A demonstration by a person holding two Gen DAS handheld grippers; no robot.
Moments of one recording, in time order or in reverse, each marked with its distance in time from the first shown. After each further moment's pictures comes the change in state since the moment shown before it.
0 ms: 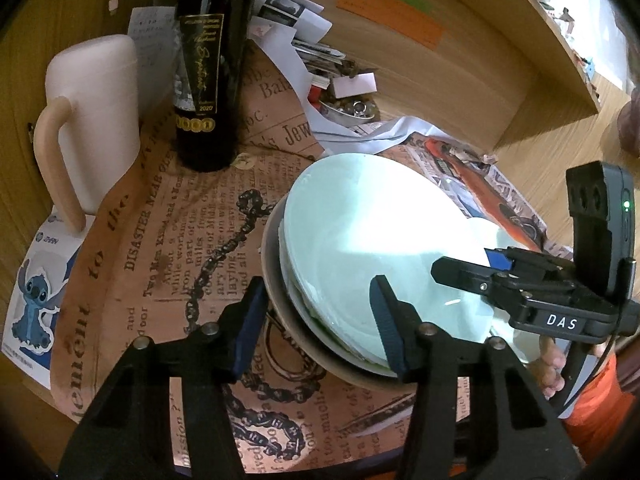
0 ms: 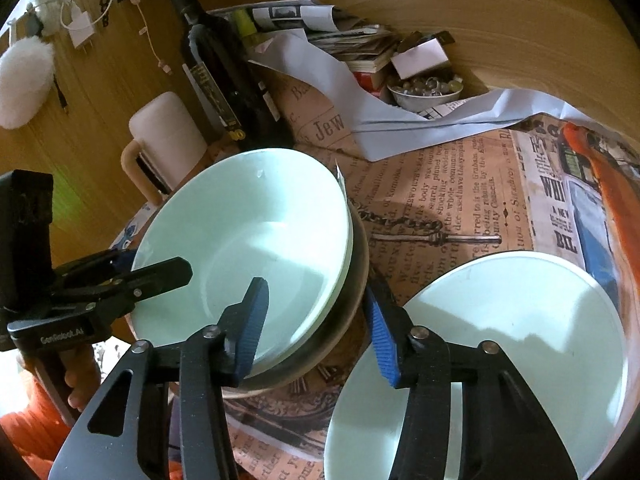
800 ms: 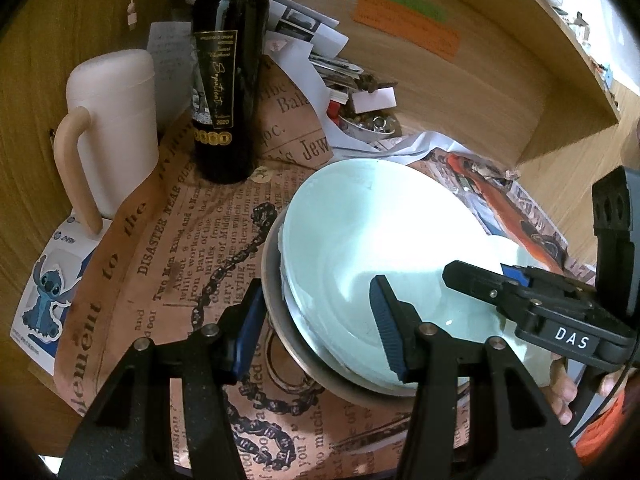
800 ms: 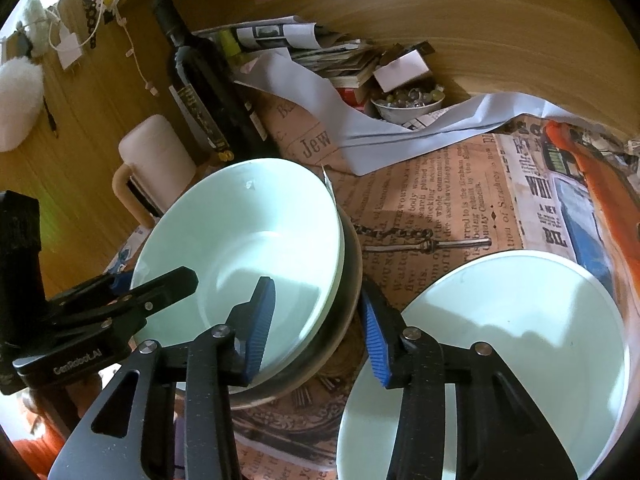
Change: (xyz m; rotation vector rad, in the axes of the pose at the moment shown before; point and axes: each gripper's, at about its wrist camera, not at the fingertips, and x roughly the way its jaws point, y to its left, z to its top) left arm 0.004 -0.006 0.001 -0.040 -0.060 0.089; right arm -0.005 0.003 0.001 0.062 -0.067 -0.044
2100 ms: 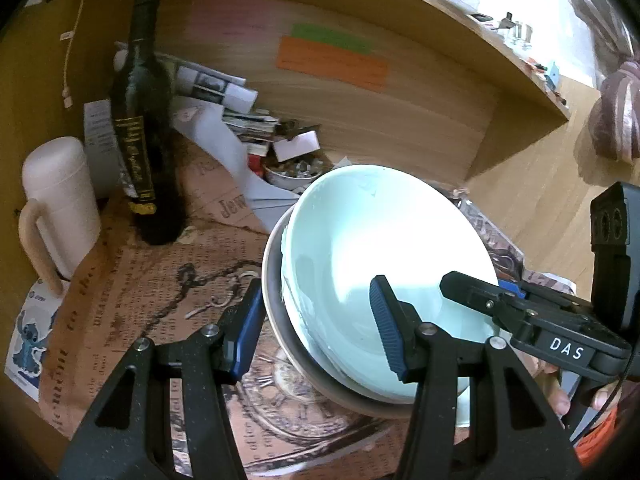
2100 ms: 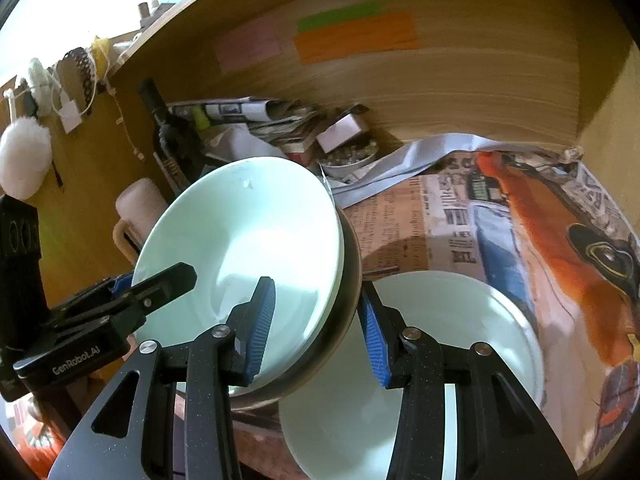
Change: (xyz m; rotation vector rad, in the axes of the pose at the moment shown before) left arm -0.019 -0.065 0.016 0.113 -0.114 -0.118; right arm -0.076 -0.028 -0.007 0.066 -0.162 -0.092
